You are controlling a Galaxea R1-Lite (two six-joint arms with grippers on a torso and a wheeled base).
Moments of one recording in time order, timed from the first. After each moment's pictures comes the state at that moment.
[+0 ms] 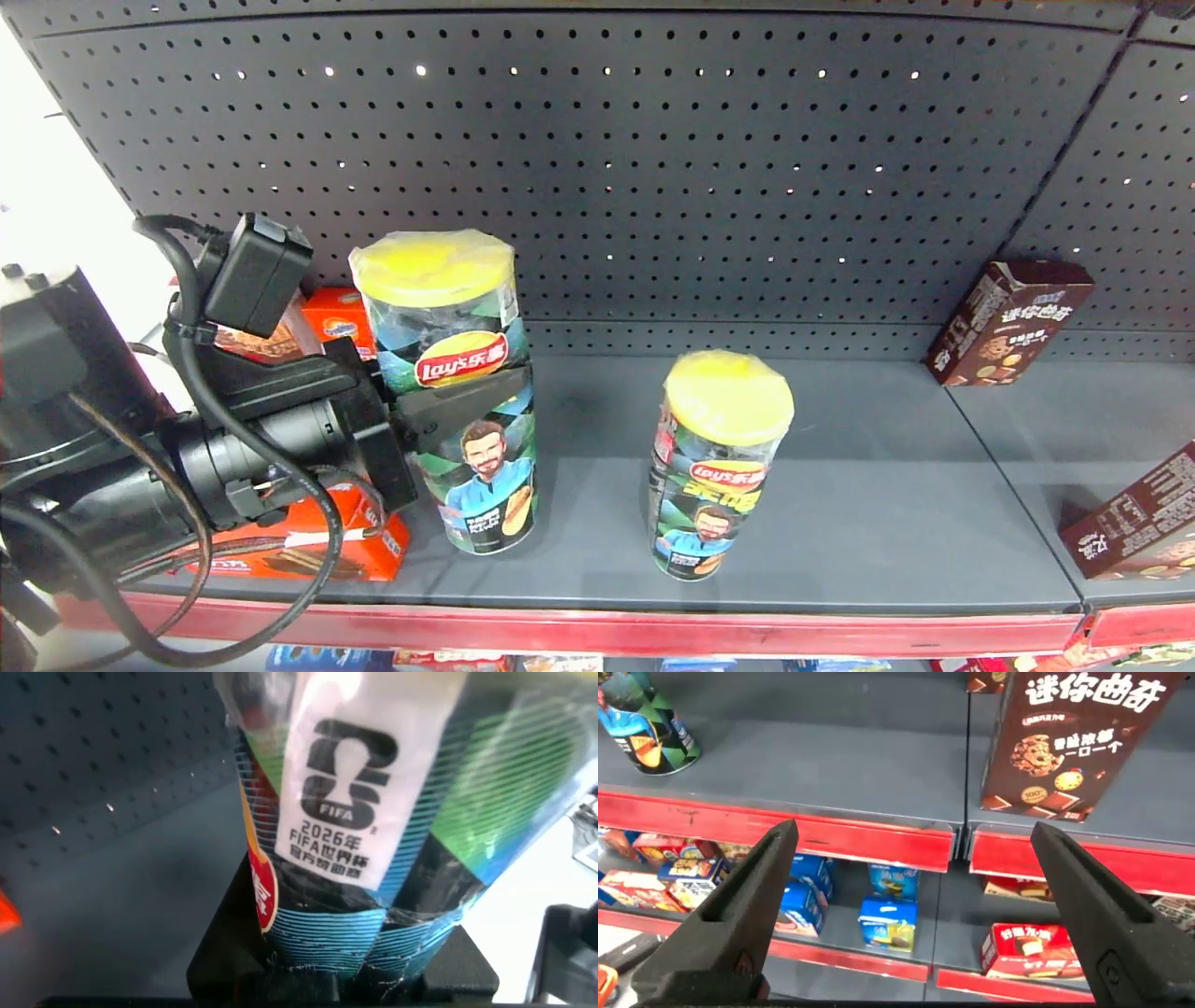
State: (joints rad) left arm -0.43 1.45 -0.59 -0.89 -0.51 -0.08; right arm 0.31 0.00 -0.01 -0.03 -0.16 -0.02
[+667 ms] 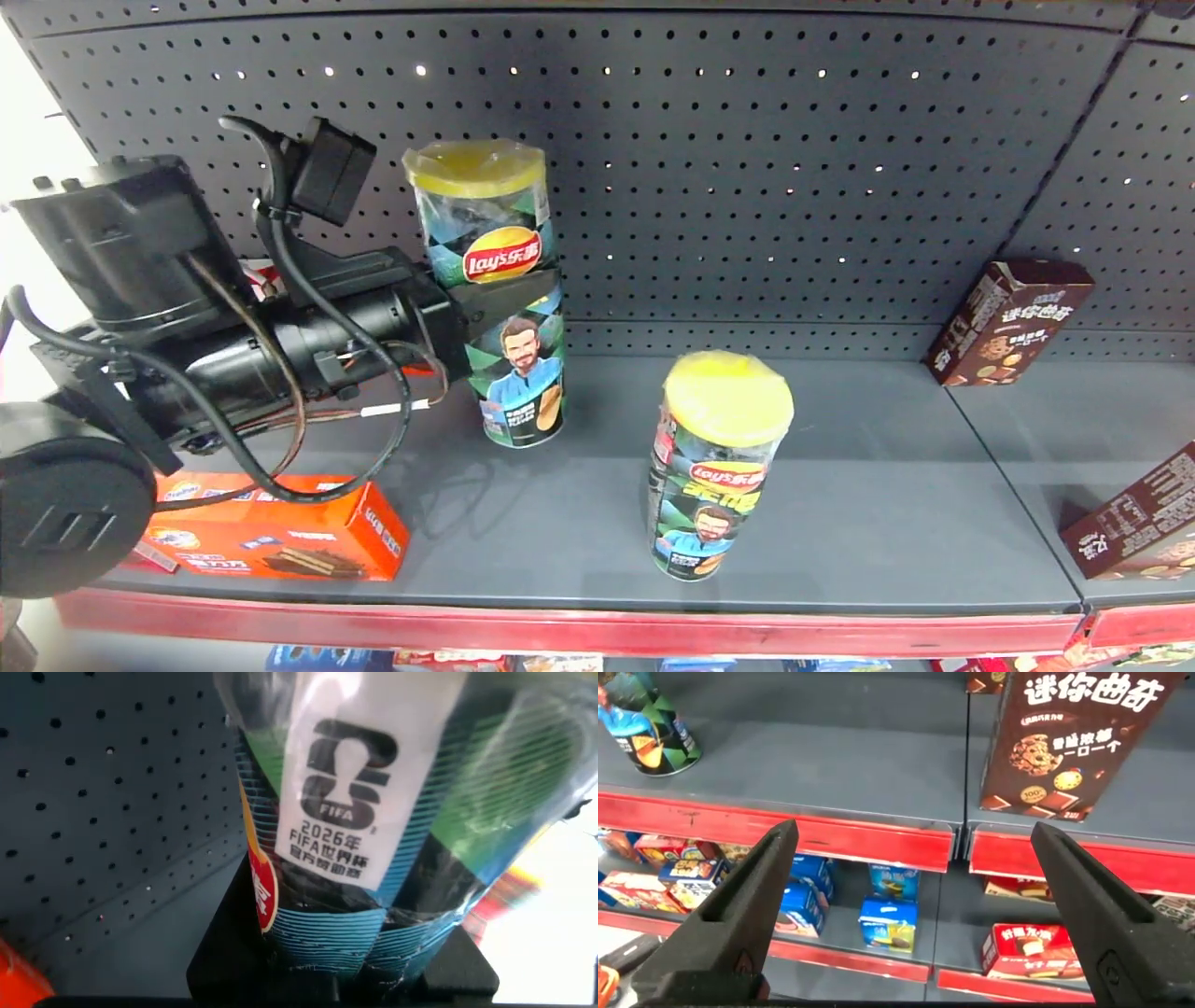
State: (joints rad) left arm -0.39 1.62 -0.87 -0.87 -0.54 -0.08; right arm 0.31 0.00 -0.01 -0.04 -0.16 -0.01
